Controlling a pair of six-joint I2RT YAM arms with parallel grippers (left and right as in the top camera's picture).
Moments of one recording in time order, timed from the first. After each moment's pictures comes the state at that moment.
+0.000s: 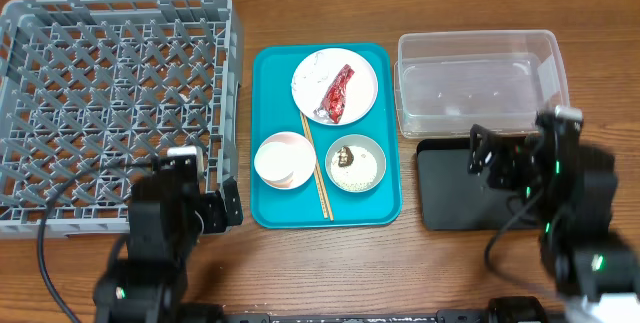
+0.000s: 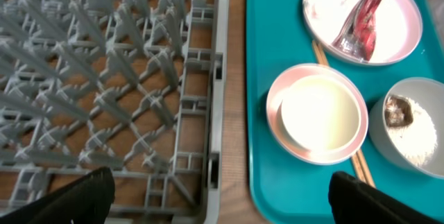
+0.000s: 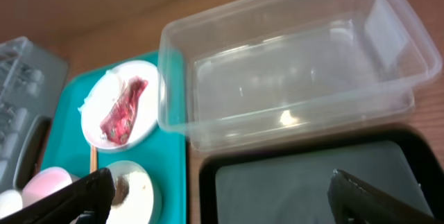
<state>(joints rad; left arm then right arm) -0.08 0.70 0.78 -0.88 -0.05 -0.15 0.04 0.83 0.88 -0.68 -0.09 0.31</state>
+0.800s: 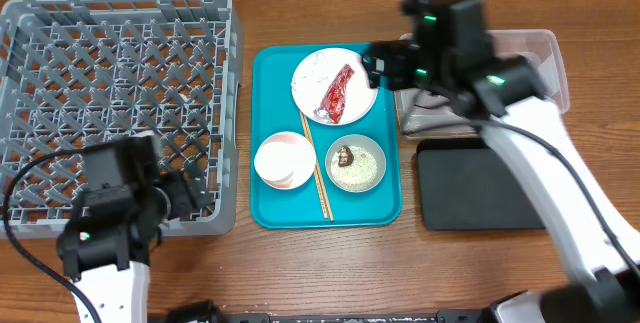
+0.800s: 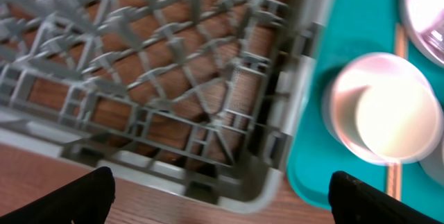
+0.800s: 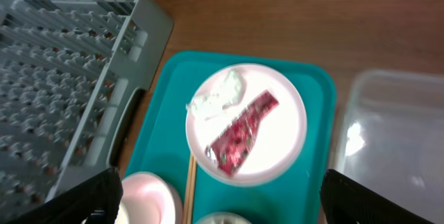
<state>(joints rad) 0.24 0.96 0.97 -1.08 0.05 -0.15 0.41 1.65 1.60 -0.72 -0.14 0.29</state>
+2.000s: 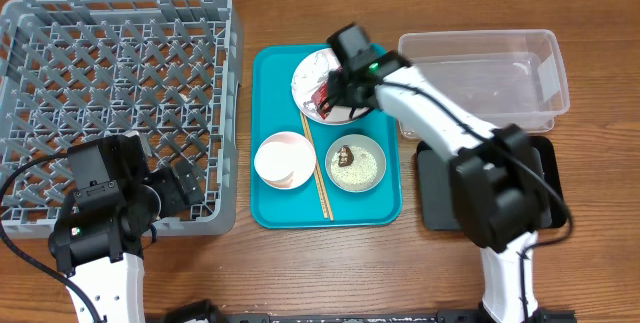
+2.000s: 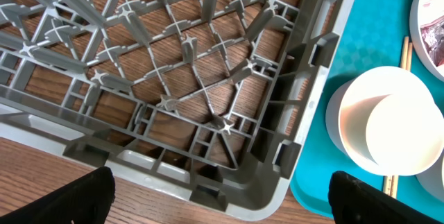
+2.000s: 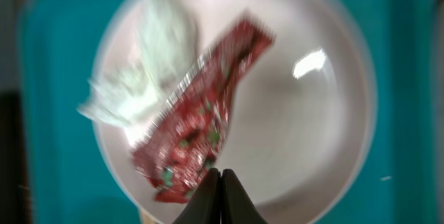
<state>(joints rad) 0.30 0.98 0.97 -1.07 0.08 -0.15 0.50 2.13 1.73 -0.69 -0.01 0.59</state>
